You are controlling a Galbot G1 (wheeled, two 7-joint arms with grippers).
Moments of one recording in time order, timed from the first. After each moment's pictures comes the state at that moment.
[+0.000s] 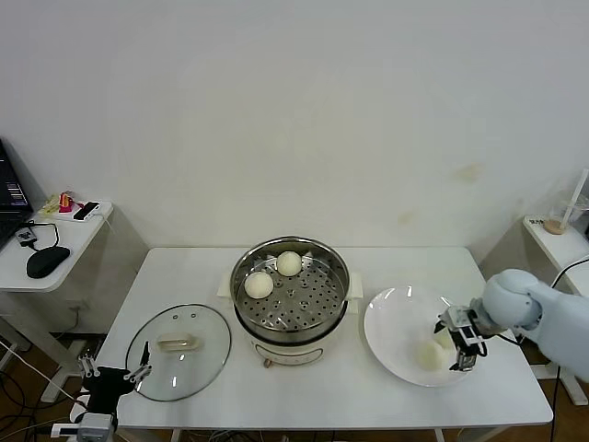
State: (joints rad) left arm 1.69 -1.30 -0.79 -2.04 0.14 0.09 -0.04; right arm -0.16 0.43 -0.77 1.60 -0.12 -0.31 -1.05
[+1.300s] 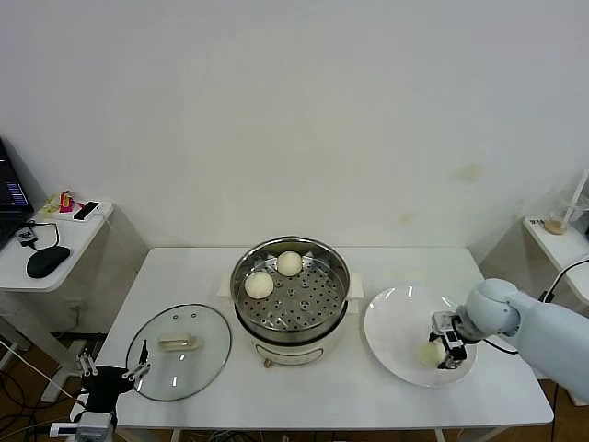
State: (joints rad) left arm 1.69 -1.31 -0.79 -2.04 0.14 0.09 -0.05; right arm -0.21 0.48 -0.72 1.56 -0.15 -0.35 -1.05
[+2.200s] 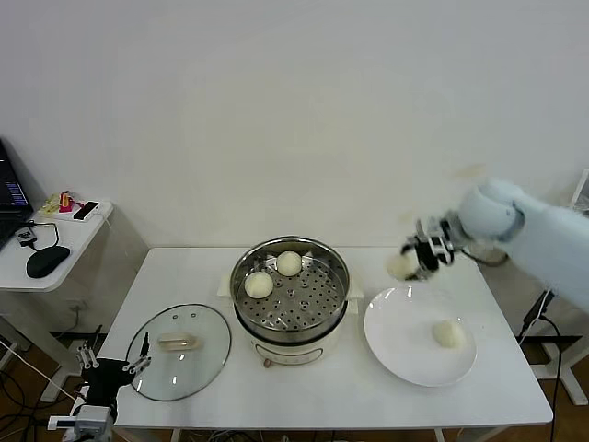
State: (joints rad) left arm 1.67 -1.28 -0.79 -2.06 0.11 0.10 -0.04; right arm 0.45 0.67 -1.00 1.54 0.14 -0.40 -1.05
